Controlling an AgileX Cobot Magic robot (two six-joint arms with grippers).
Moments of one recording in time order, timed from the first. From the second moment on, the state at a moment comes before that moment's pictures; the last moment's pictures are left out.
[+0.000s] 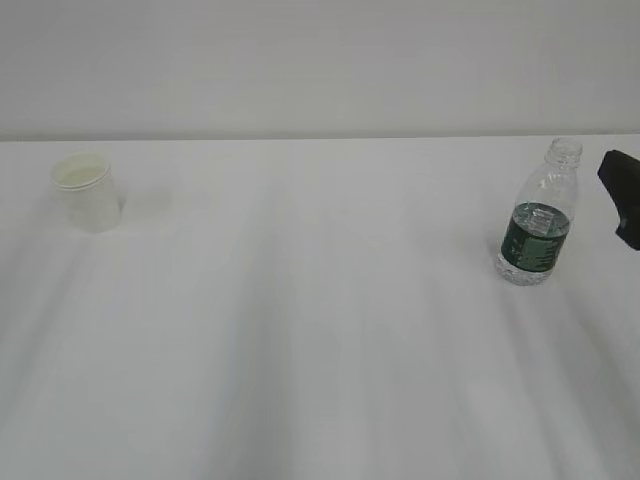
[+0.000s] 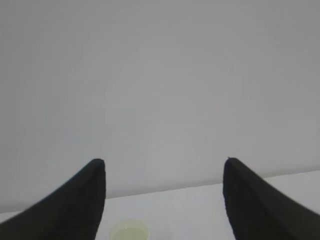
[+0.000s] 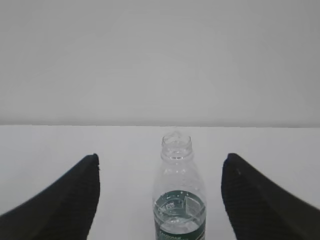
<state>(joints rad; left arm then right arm) -0.13 0.77 -0.51 0.09 -0.25 -0.10 0.15 1.16 -0.27 0.04 -0.69 -0.04</state>
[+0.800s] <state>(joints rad) -0.13 0.58 -0.66 0.12 0.19 -0.10 0.15 0.78 -0.45 0.08 -0.10 -0.15</state>
